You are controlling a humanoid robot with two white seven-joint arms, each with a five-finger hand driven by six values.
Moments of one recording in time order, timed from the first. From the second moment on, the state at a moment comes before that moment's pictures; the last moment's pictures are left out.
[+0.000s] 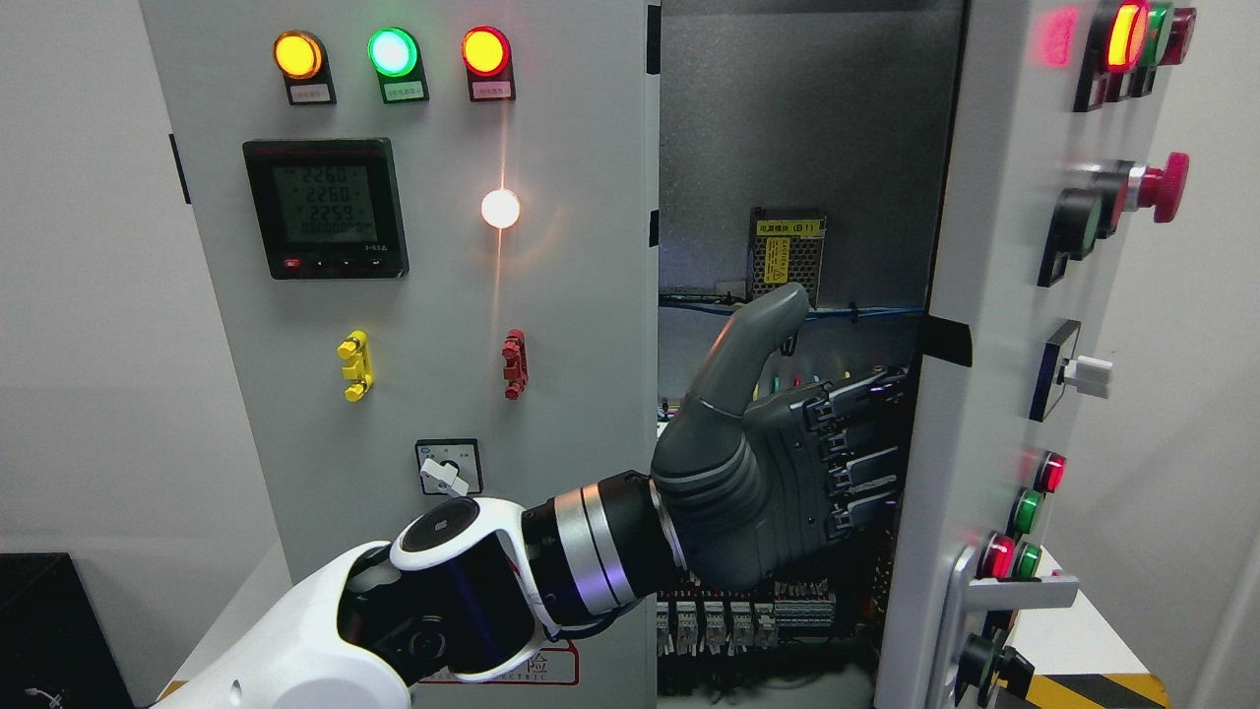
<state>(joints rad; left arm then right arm) -1.19 0.36 -0.91 -1.84 1.51 0.22 -0.07 0.08 0.12 0.06 -0.07 -0.04 -0.02 0.17</state>
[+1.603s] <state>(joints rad) -1.23 0.08 -0.98 -1.73 1.42 0.22 -0.06 0.08 0.12 0.06 -0.07 -0.04 -0.02 0.17</state>
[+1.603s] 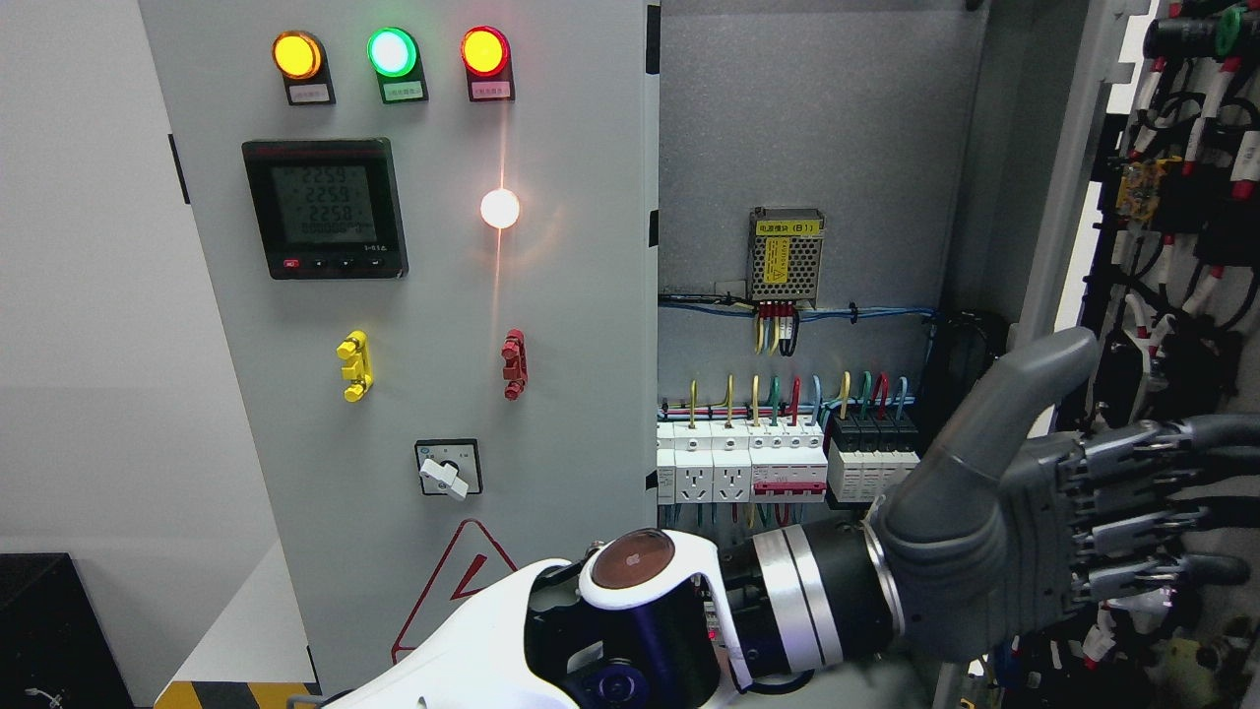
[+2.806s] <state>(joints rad) -1.26 -0.12 -1.01 -1.58 1.34 0.22 -0.06 0.08 0.12 0.06 -0.07 -0.04 -0.02 0.17</state>
